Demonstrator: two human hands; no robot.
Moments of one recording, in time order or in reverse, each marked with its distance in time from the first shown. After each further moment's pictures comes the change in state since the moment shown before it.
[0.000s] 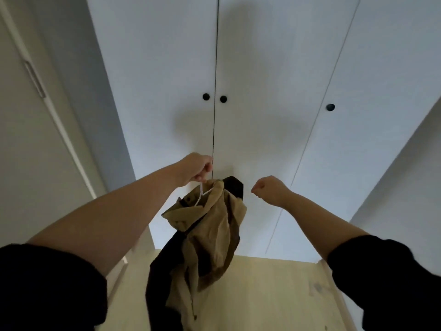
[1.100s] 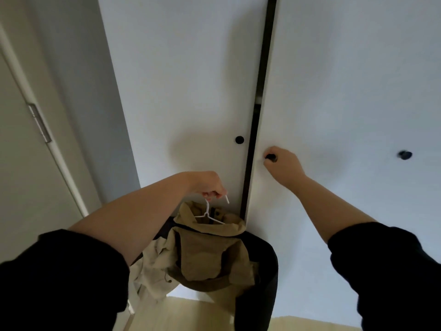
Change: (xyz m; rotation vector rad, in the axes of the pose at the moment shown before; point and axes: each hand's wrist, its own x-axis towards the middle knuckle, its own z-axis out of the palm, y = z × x) left_hand 0.164 0.029 -0.136 0.589 -0.295 0.010; right_hand 0.236 -0.091 -0.057 0.142 0.449 -0.247
